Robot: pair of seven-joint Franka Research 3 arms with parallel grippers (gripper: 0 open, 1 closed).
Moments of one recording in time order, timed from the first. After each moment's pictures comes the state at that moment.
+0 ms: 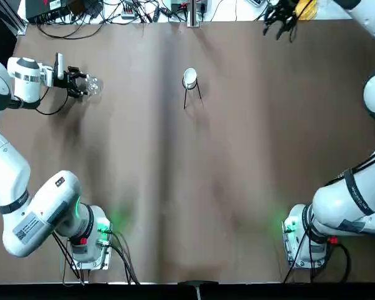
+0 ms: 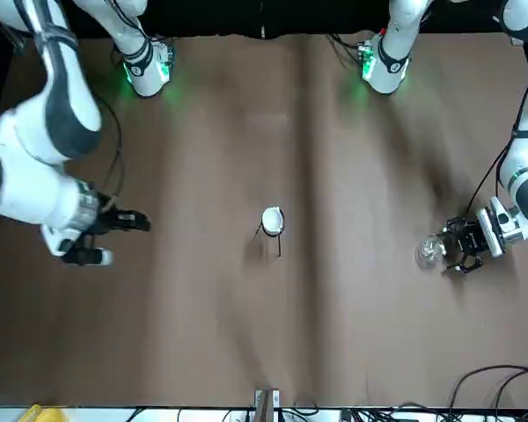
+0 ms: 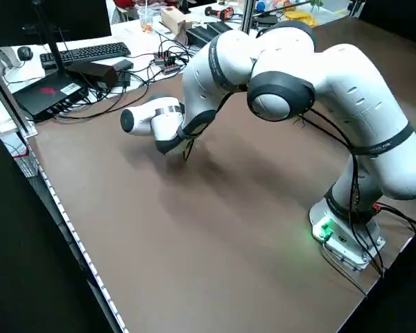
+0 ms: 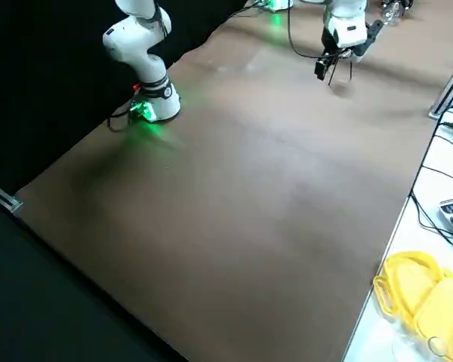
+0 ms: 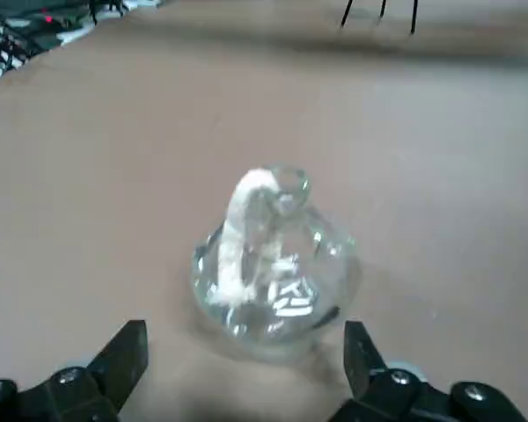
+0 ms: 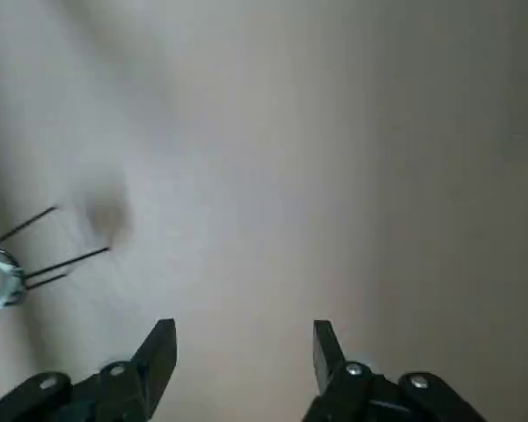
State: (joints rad) left arm 0.78 0.86 -0.35 -1.66 -0.73 2.02 2.34; right arm -0.14 0.33 0.34 -1.55 0.14 1.79 0.20
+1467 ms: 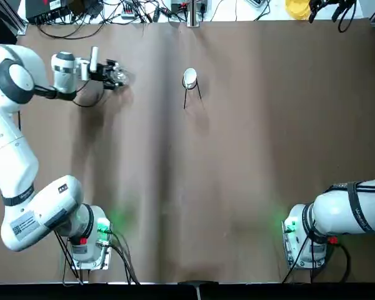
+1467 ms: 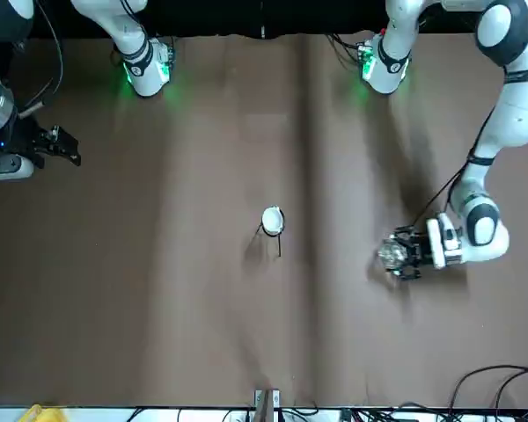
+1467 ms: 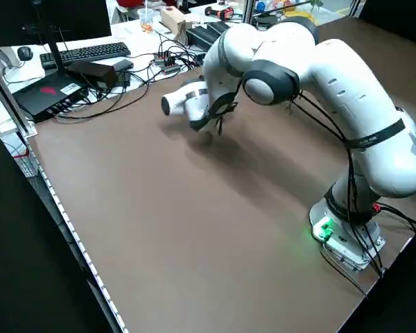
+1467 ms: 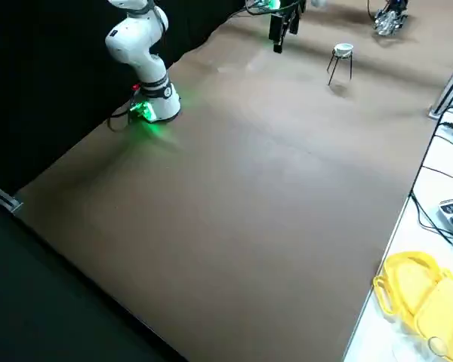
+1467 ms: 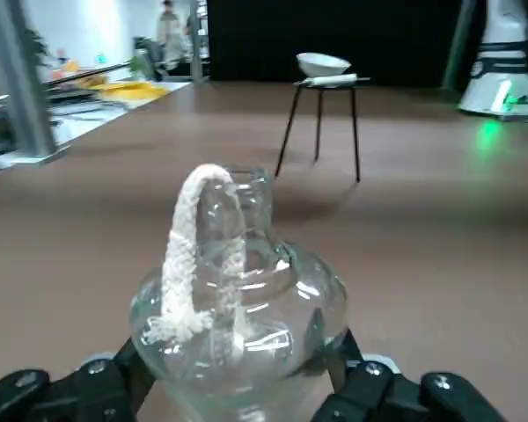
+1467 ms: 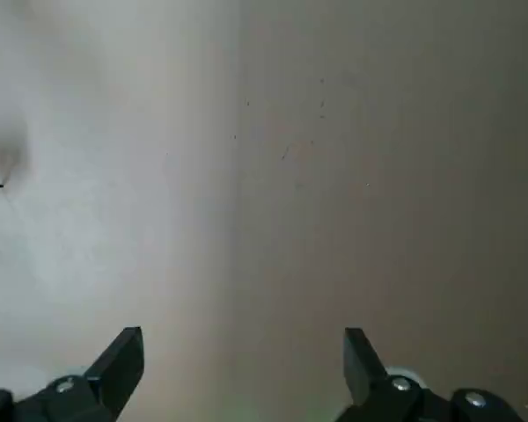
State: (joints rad) left arm 0.50 0.92 -0.41 -1.66 -0.96 1.92 2.42; right arm 0.07 -0.04 -0.02 -1.68 0.02 1.60 -0.01
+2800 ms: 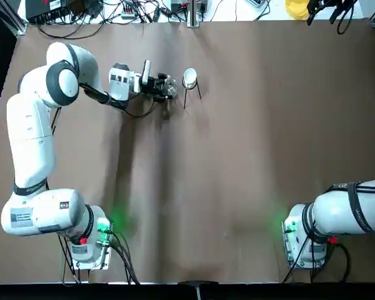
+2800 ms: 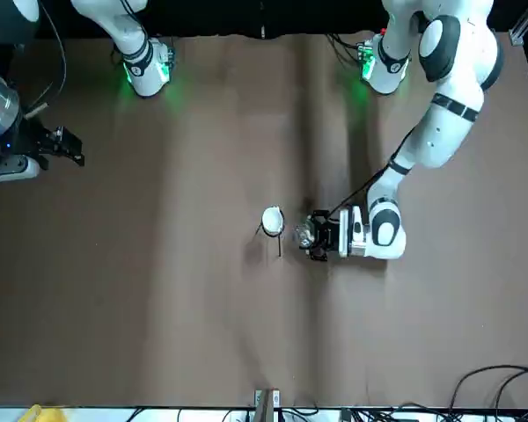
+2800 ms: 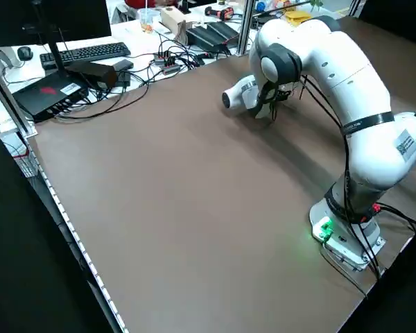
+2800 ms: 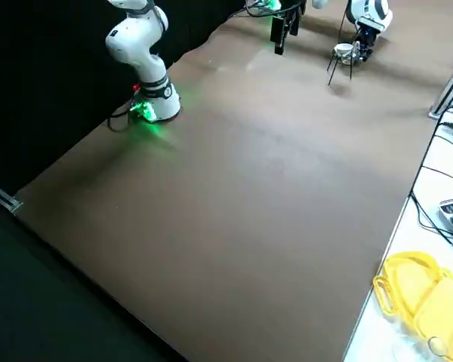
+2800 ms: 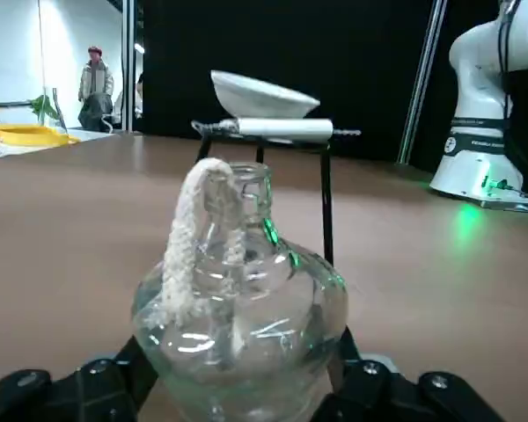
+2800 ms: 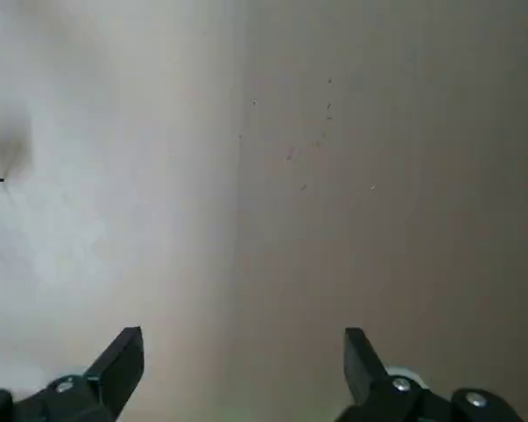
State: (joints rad) left arm 0.05 1.02 -0.39 -1.67 -1.37 2.00 2.50; right arm 0.08 -0.04 -0.03 -1.70 0.03 1.62 -0.02
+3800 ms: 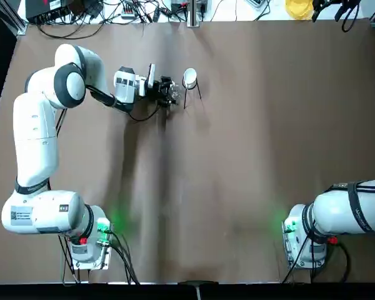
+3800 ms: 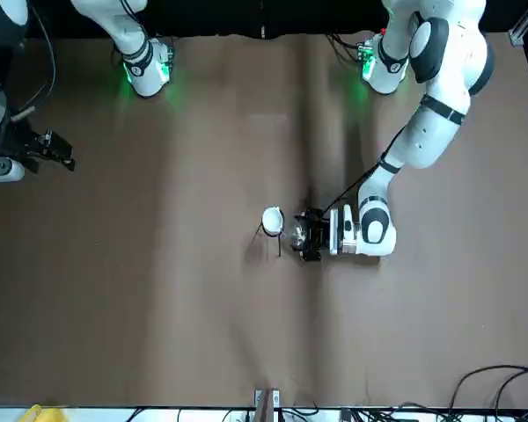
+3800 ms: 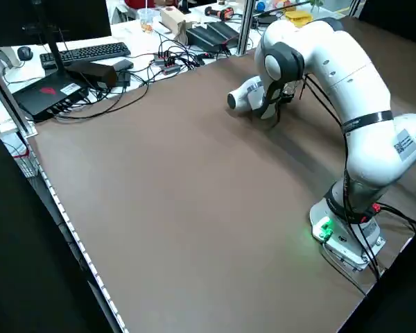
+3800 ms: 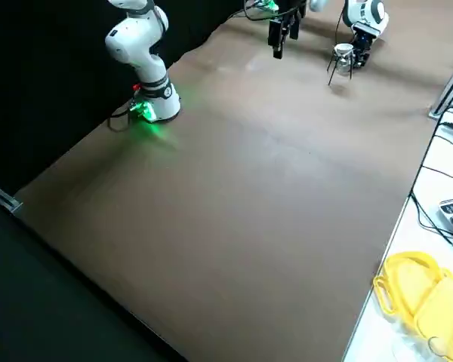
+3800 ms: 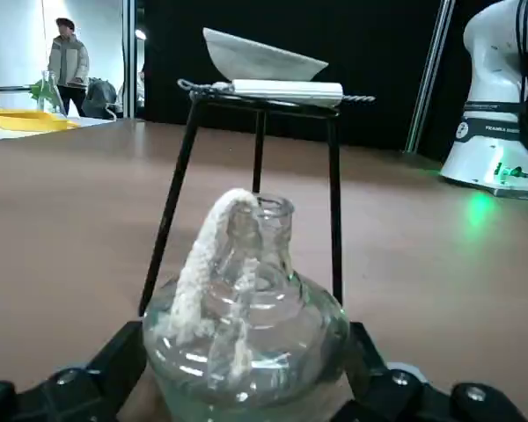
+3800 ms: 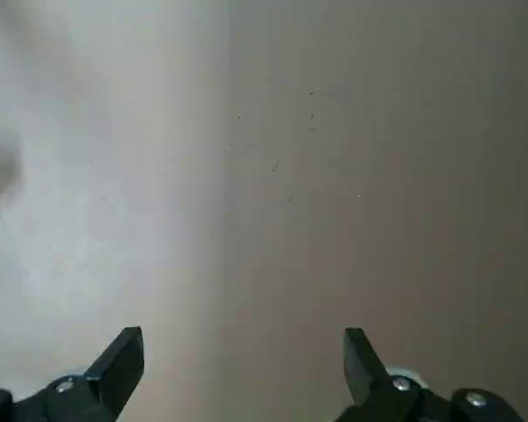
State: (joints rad) left arm 0.00 1.03 -0.36 -1.66 -1.41 2.02 2.51; right arm 0.06 -0.04 -0.04 -1.70 0.02 1.65 -0.03
